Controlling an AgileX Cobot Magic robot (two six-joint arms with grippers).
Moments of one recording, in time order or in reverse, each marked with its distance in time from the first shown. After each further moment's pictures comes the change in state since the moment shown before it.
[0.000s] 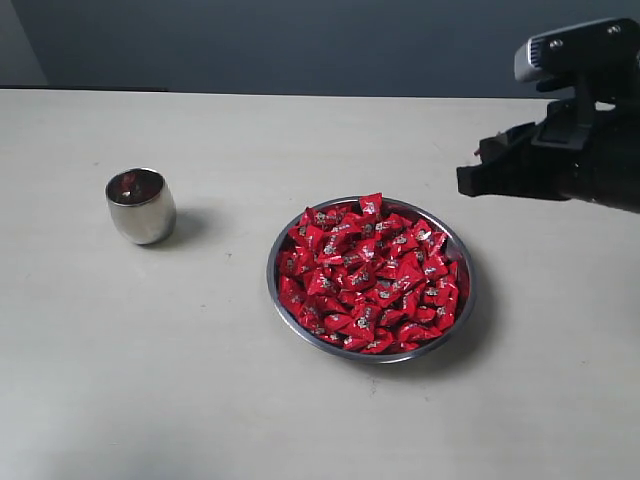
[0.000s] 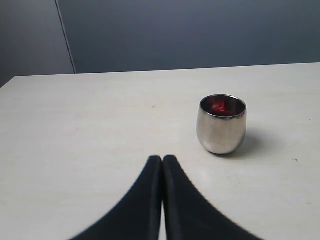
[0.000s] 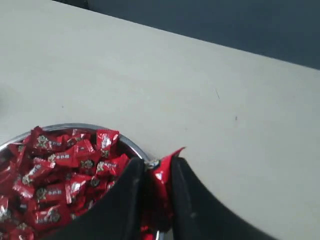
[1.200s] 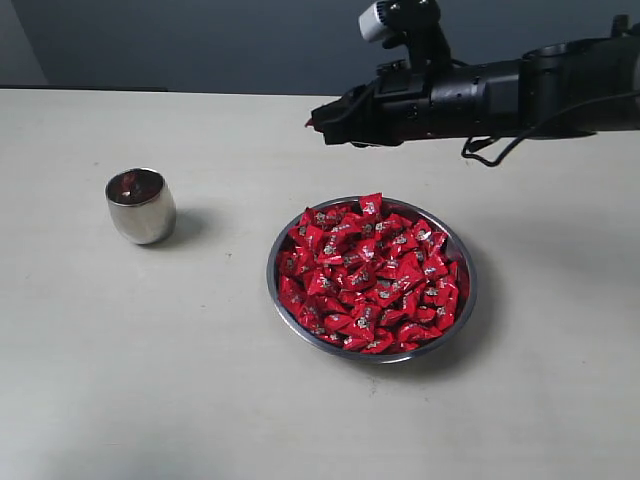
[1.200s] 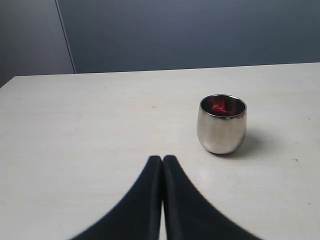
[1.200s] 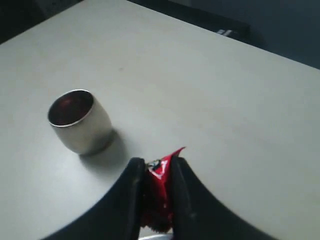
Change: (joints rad) left arm 0.000 0.000 0.000 0.000 0.000 0.000; right arm 0.000 0.572 -0.486 0.005 0.572 -0.056
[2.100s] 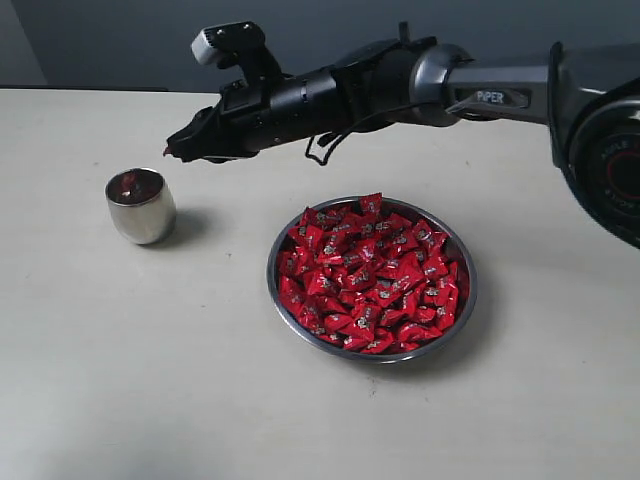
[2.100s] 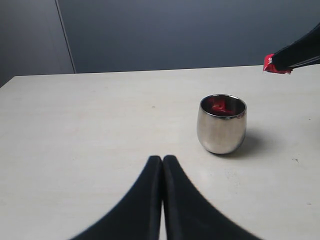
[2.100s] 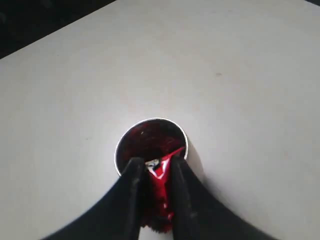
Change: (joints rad) left arm 0.000 0.000 0.000 0.000 0.000 0.000; right arm 0.224 0.427 -0.601 -0.310 0.092 0.390
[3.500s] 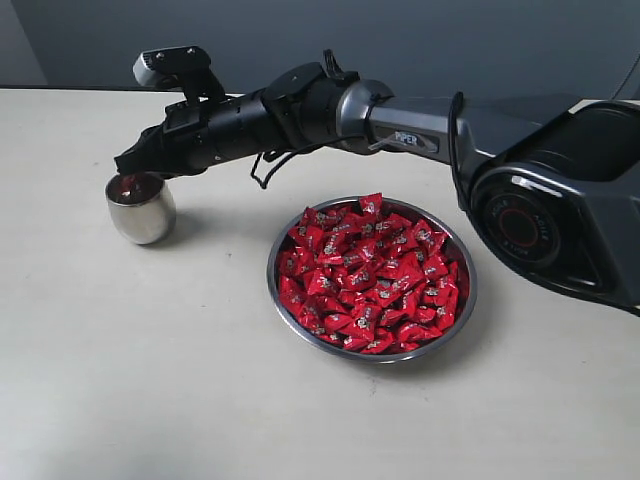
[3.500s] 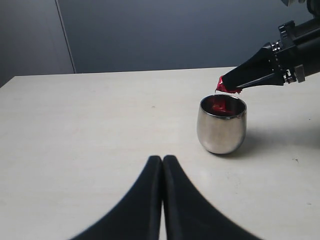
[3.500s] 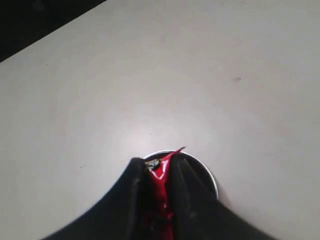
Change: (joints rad) left arm 0.000 0.000 0.000 0.000 0.000 0.000; right arm 0.100 0.177 -0.251 -0.100 -0.105 0.228
